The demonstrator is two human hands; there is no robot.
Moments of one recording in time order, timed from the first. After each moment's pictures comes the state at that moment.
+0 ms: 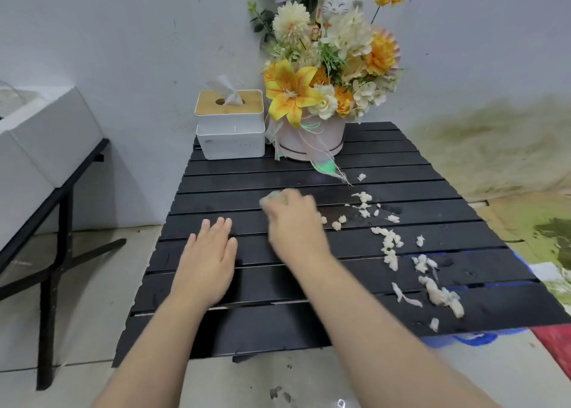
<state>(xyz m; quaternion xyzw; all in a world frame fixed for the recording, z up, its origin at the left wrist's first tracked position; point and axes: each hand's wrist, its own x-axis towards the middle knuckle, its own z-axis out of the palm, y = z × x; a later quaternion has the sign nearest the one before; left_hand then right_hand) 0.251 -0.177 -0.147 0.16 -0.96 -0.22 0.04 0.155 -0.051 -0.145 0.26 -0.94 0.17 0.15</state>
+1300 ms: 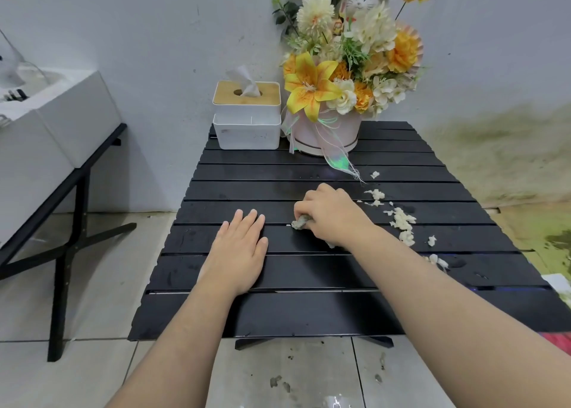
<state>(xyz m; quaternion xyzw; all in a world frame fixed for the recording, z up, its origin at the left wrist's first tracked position) 0.246 -0.163 -0.161 0.10 -0.98 -0.15 0.01 0.131 -0.009 -0.118 0.43 -0.90 0.00 0.03</state>
